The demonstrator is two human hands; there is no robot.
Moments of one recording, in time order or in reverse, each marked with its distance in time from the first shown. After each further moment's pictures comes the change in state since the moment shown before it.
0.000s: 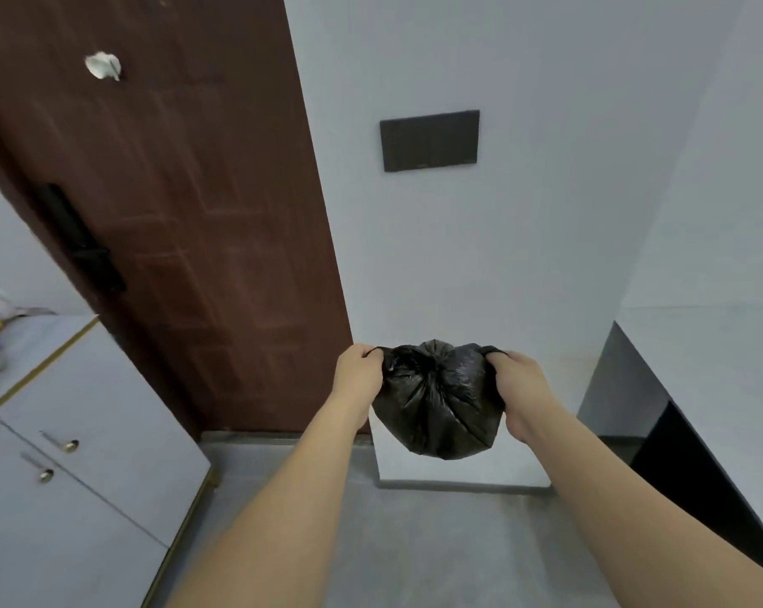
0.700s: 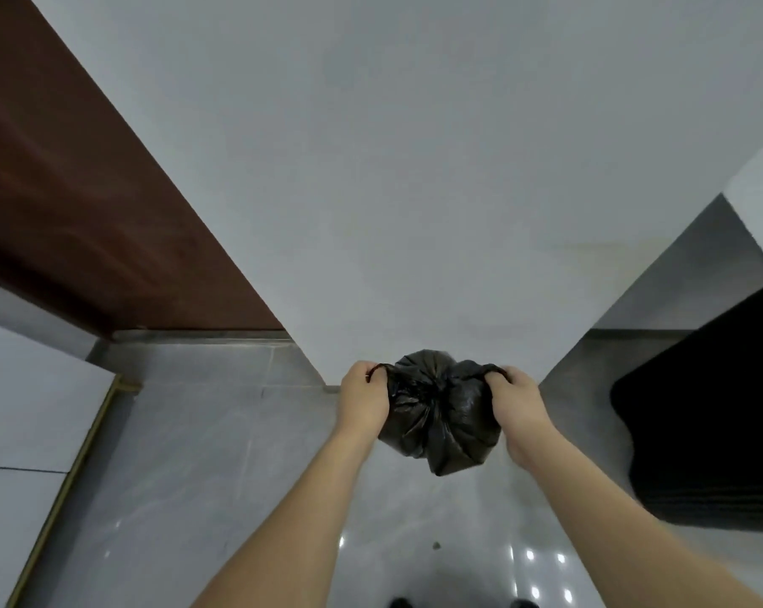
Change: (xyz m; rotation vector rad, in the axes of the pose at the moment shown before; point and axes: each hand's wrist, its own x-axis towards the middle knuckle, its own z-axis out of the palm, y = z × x) left_hand 0.179 -0.291 0.267 0.127 -0.032 -0.310; right_hand 0.317 0.291 -0.104 -0.213 0.102 0.351
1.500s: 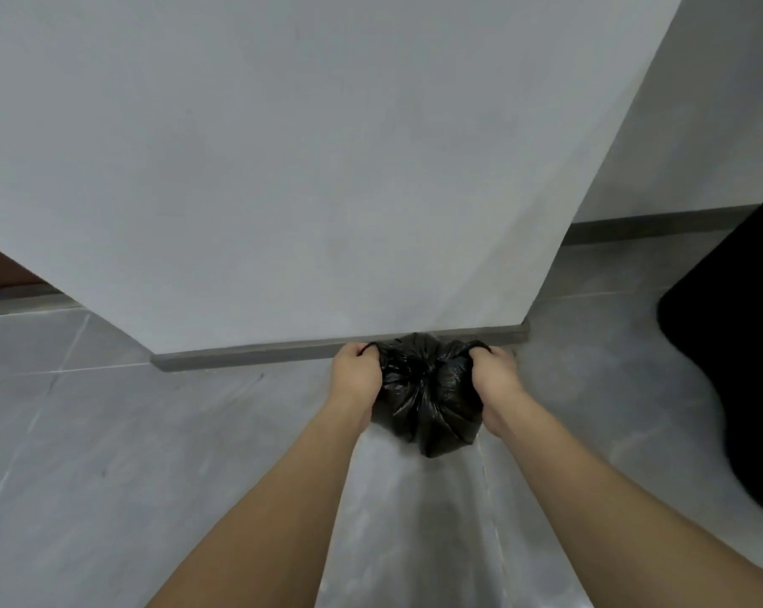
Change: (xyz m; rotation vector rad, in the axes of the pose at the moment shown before) left_hand 0.268 -0.340 0.355 -0.187 -0.054 -0.073; right_hand 0.428 0.360 -0.018 0.165 0.096 0.088
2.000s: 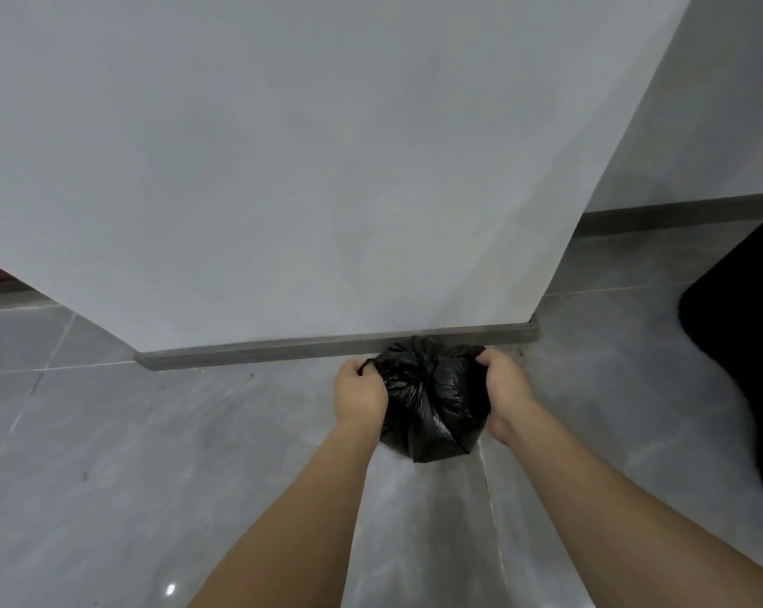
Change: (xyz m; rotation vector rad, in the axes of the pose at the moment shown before) left_hand 0.023 -0.043 0.025 0.059 0.162 -0.025; right_hand 0.022 0.013 -0.008 0.127 -0.095 0.104
